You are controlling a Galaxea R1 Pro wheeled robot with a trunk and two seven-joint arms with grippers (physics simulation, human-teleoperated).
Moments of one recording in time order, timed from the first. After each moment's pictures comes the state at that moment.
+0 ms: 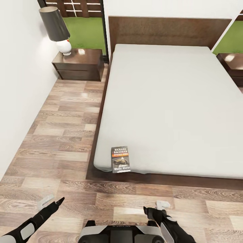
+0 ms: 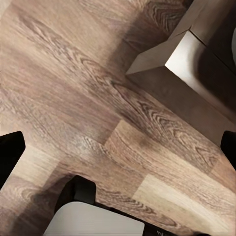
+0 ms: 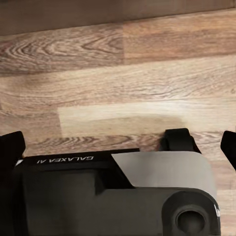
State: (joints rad) left arm -0.62 0.31 -0.21 -0.02 0.90 -0.13 -0.53; right arm -0.48 0.06 0.00 -0.40 -0.15 0.04 0.05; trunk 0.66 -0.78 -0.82
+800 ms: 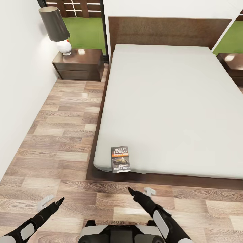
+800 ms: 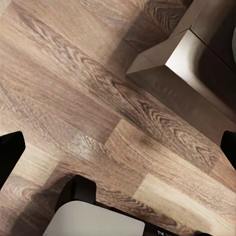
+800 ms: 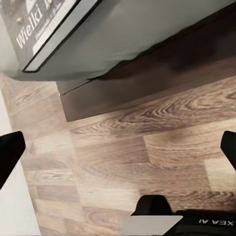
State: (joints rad) left arm -0.62 0.31 -0.21 -0.02 0.90 -0.14 -0.53; right arm -0.48 0.12 0.01 -0.54 -0.48 0.04 0.41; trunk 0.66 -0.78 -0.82
